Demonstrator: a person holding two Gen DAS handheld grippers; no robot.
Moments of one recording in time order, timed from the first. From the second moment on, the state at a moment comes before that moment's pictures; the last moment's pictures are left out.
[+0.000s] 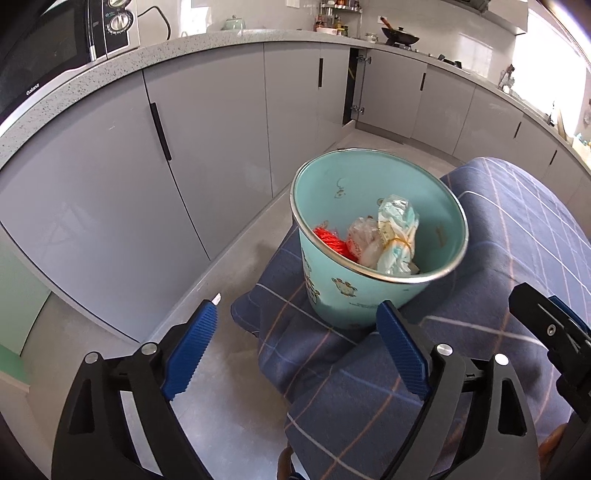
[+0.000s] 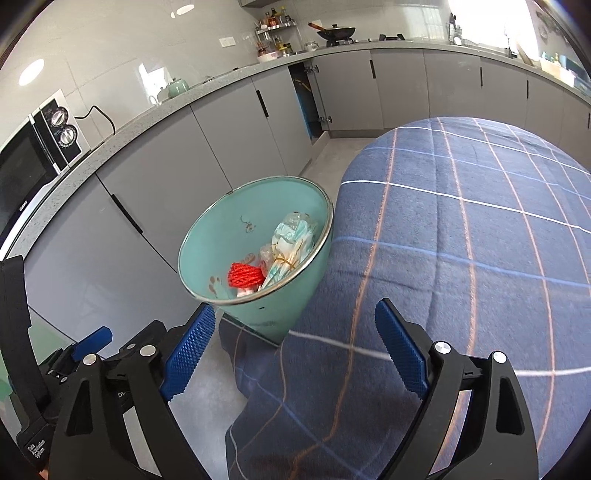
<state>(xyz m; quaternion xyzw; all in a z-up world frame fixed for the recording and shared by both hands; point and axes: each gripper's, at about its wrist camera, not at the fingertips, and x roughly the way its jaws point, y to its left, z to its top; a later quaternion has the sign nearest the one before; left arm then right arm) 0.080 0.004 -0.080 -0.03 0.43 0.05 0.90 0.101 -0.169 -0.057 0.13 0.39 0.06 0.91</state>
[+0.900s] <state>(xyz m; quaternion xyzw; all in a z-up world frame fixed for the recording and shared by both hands) -0.022 0.013 0.019 0.00 0.21 0.07 0.98 -0.003 -0.167 0.024 0.13 0.21 0.05 0.97</state>
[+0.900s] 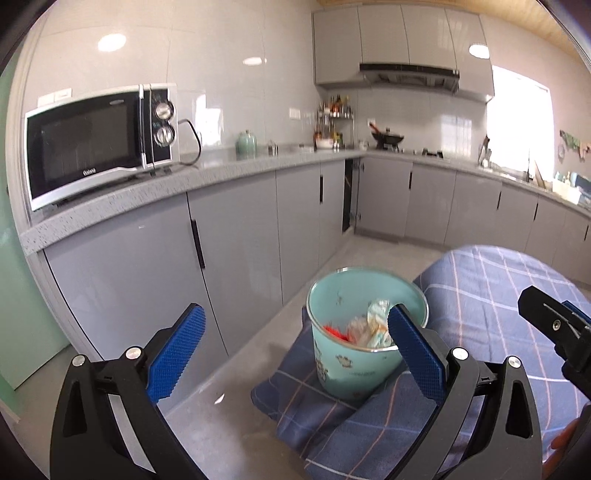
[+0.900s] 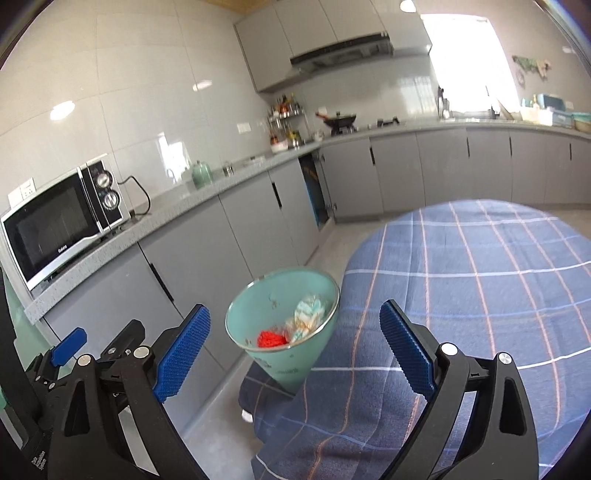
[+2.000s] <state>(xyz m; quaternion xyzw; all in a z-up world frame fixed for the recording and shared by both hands) -0.063 0.015 0.059 0.00 0.15 0.06 0.99 -0.043 -0.166 0.056 0.14 0.14 0.04 0.98</state>
